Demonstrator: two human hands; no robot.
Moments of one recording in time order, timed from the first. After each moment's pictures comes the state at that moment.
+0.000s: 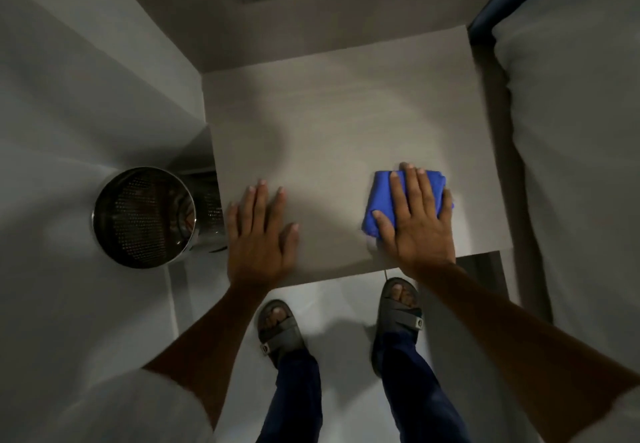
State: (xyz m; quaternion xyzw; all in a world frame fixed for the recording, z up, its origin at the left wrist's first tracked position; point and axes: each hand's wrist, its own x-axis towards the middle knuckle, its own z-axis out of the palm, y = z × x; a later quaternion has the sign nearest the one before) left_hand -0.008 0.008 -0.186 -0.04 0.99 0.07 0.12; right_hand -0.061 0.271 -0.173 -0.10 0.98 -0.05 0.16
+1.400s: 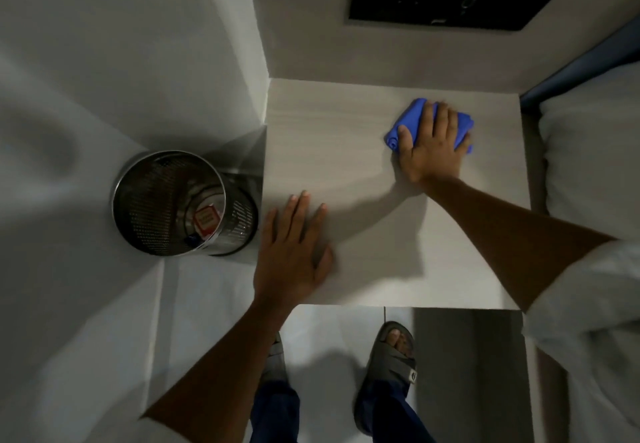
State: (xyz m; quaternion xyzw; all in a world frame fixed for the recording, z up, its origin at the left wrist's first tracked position) left_hand -0.001 -0.001 -0.199 -0.03 0.99 0.09 0.07; right_hand -0.228 0.184 -0.187 -0.03 0.99 -0.08 0.09
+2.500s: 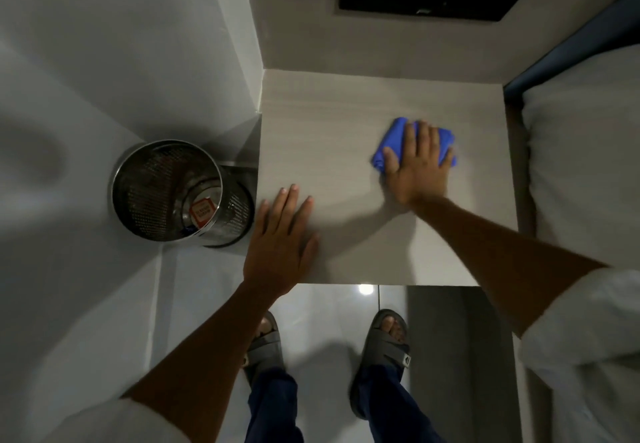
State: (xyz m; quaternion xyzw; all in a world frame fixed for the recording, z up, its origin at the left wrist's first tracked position) left_hand 0.017 -0.016 -0.195 0.00 0.99 0.11 0.06; right_hand -0.170 0.189 -0.185 -0.06 0.99 -0.07 0.11
